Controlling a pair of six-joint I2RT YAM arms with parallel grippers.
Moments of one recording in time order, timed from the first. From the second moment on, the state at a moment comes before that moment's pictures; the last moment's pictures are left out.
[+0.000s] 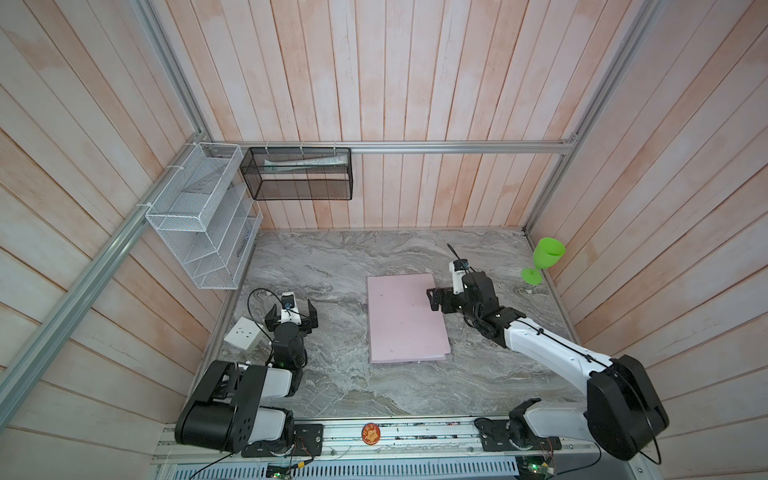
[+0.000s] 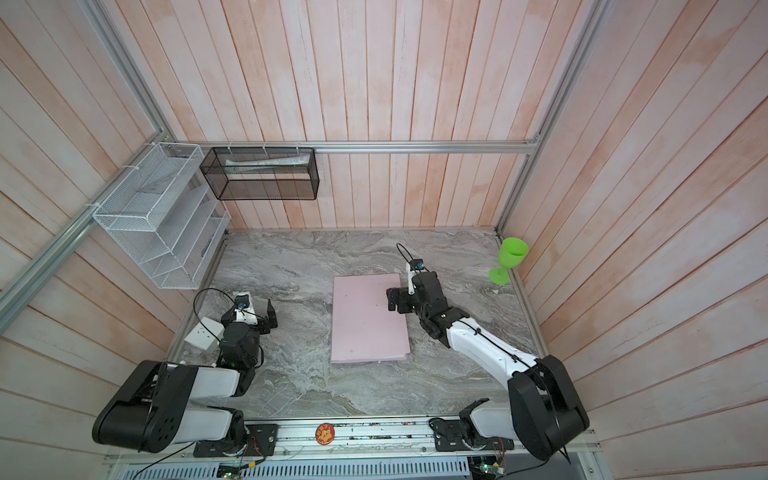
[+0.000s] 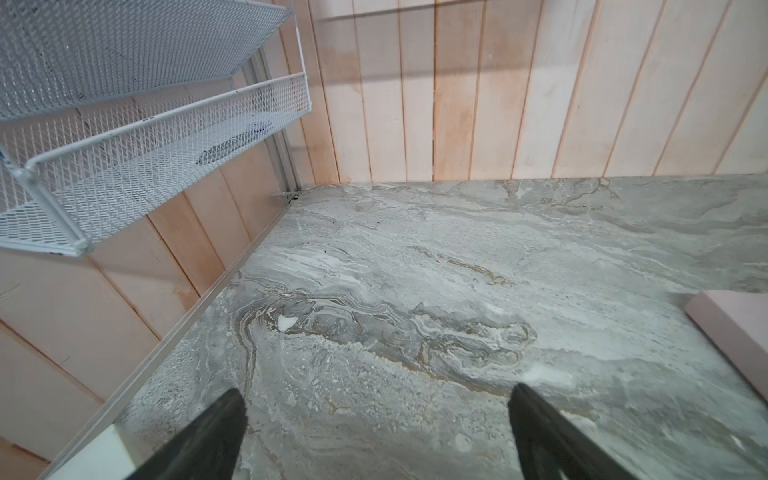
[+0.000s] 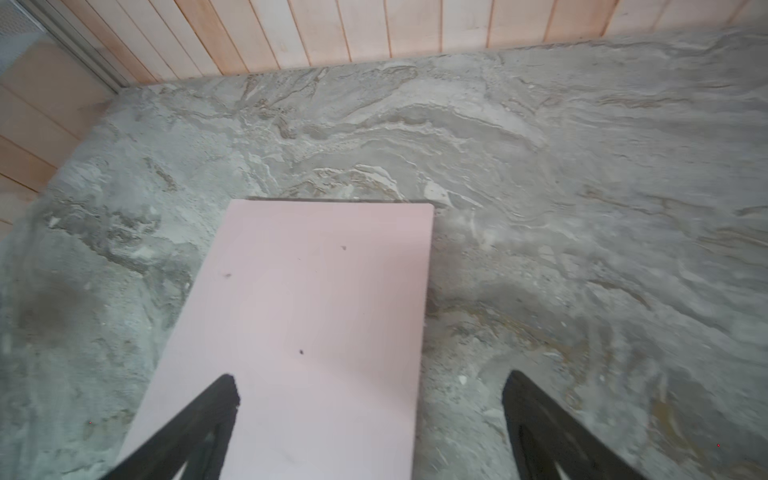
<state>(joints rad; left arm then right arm) -0.13 1.44 0.14 1.15 -0.34 0.05 0.50 1.27 0.67 0.03 0.08 0.29</state>
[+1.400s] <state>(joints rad) -0.04 1.54 0.28 1.12 -0.22 -0.03 -0.04 1.53 0.24 1.11 0.08 0.05</state>
